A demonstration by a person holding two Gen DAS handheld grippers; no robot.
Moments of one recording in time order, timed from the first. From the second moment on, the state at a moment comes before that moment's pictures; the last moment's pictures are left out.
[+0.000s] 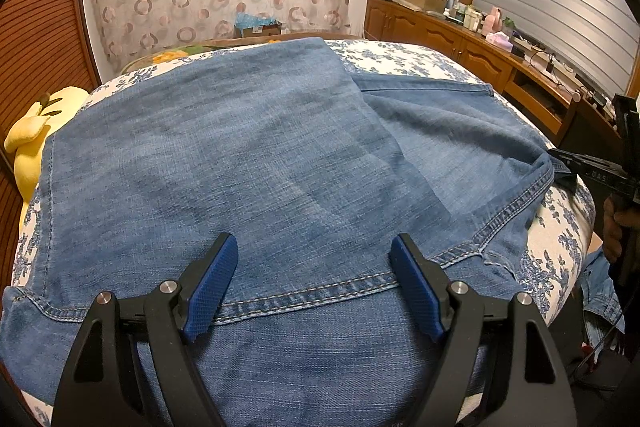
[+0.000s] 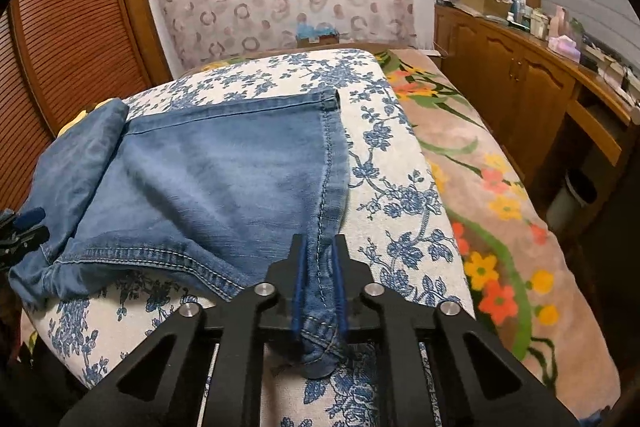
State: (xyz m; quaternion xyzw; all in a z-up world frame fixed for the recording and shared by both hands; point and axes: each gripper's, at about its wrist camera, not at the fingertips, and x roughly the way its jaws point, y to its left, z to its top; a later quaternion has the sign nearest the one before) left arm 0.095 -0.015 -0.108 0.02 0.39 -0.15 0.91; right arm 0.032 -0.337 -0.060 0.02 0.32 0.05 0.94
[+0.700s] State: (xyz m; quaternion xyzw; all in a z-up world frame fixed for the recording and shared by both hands) left arm 0.083 0.013 -0.073 -0.01 0.35 -0.14 0.93; right arm 0.013 -0.277 0.064 -0.04 0.20 0.15 0.97
